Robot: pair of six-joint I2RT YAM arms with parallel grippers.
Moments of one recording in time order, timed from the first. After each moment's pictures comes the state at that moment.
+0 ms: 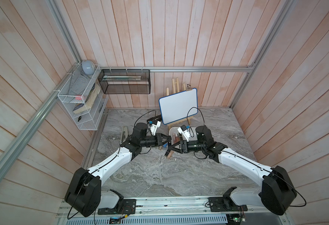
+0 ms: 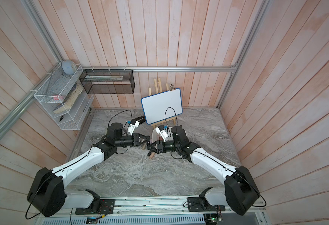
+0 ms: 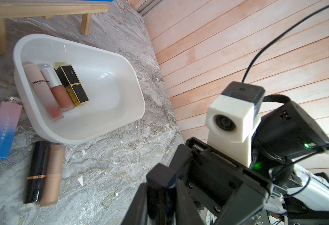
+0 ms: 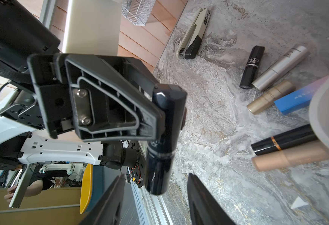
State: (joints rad) left arm -0.50 1.36 0.89 0.06 0.73 -0.78; right arm 0.64 1.34 0.86 -0.02 -0.77 0.64
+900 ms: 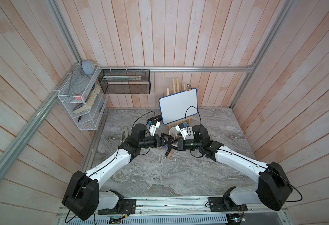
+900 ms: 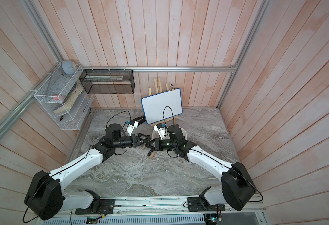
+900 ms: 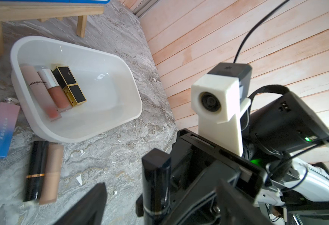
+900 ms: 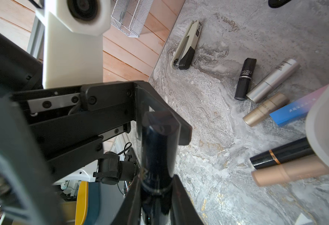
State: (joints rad) left arm -0.49 1.32 0.86 0.07 0.73 -0.77; right arm 0.67 1.38 0.89 0.01 -0.68 0.69
